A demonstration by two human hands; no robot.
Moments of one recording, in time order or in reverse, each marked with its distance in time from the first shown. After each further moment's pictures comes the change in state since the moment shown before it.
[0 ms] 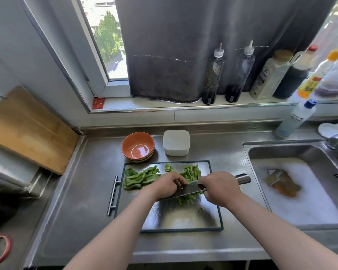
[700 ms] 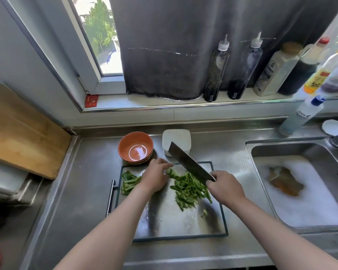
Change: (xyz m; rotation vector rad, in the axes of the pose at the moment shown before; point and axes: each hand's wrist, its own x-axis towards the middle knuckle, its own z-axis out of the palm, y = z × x) left_hand 0.048 -0.046 -0.031 0.324 0.305 0.156; right_hand 0.022 0.002 0.010 0.696 -0.029 0.558
